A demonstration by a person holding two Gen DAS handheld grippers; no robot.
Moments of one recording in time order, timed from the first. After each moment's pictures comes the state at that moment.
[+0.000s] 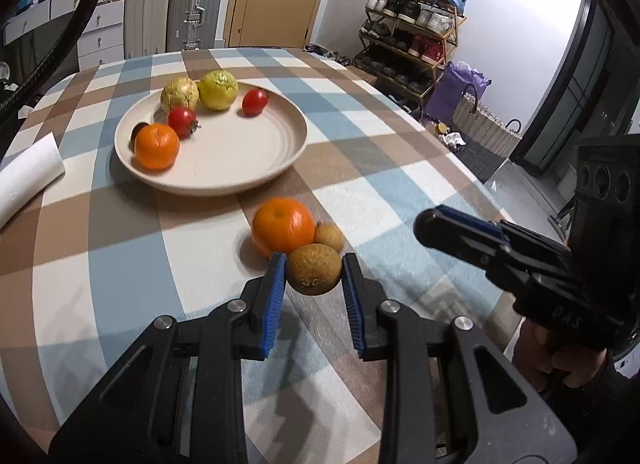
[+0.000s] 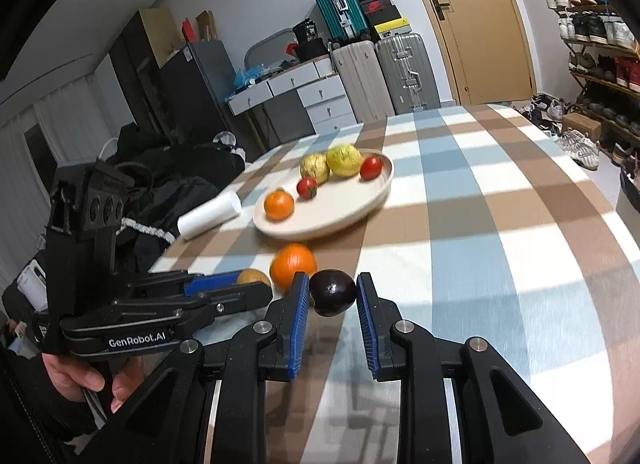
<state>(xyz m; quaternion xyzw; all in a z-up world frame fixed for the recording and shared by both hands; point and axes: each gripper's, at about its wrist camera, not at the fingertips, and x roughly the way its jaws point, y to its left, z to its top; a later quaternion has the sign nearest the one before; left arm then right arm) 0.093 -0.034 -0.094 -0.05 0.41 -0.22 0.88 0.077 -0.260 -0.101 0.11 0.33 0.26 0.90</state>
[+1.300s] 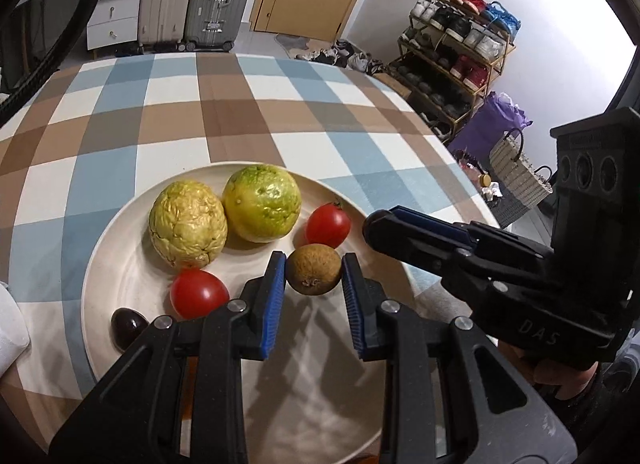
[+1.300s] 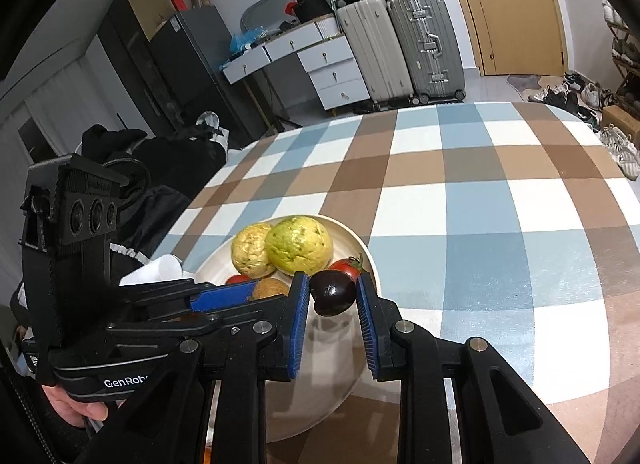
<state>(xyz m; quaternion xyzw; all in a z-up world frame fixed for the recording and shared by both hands) 0.315 -0.027 -0.106 -0.10 0.45 -0.18 0.87 0.311 -0.217 -0.113 0.08 0.41 0.29 0.86</state>
